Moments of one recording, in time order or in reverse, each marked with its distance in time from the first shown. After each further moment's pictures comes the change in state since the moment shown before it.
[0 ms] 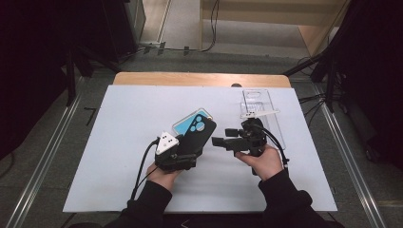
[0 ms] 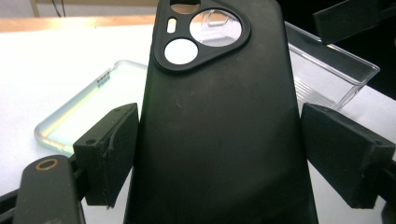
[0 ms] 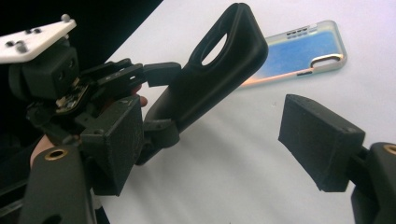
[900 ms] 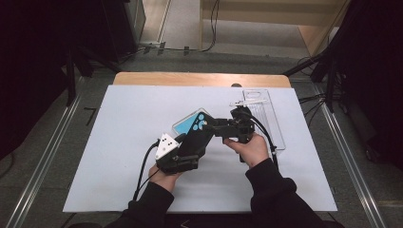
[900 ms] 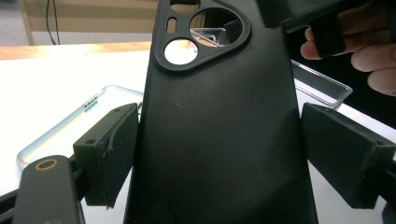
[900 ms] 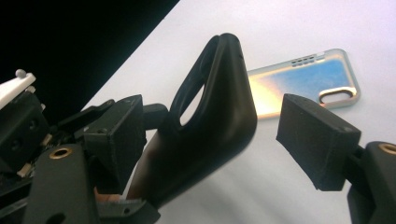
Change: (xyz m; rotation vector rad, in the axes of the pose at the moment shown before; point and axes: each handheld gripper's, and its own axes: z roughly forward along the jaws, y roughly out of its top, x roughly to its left) left arm -0.008 -0.001 -0.004 -0.083 -0.030 -0.001; right arm -0.006 0.029 0.031 -0.027 0.024 0.026
